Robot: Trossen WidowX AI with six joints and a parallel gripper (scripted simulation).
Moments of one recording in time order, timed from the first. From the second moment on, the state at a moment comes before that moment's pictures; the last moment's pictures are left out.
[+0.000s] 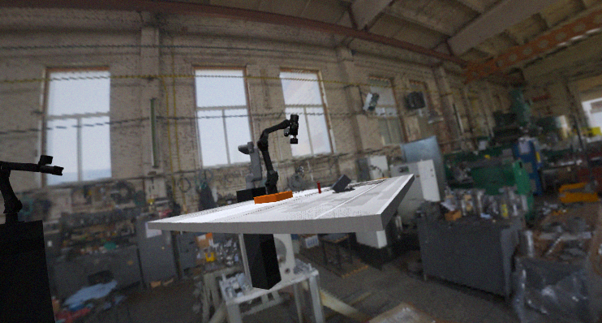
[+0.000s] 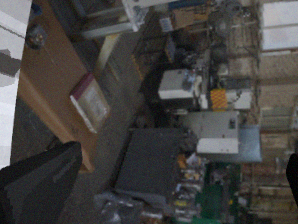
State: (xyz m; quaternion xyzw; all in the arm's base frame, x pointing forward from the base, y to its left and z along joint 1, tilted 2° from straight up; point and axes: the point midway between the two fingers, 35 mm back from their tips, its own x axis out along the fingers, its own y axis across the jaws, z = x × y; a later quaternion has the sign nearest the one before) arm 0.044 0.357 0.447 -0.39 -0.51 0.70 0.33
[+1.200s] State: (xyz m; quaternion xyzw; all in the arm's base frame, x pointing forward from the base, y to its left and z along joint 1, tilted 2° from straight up) arm 0.267 0.279 0.214 -0.41 0.24 0.62 0.62
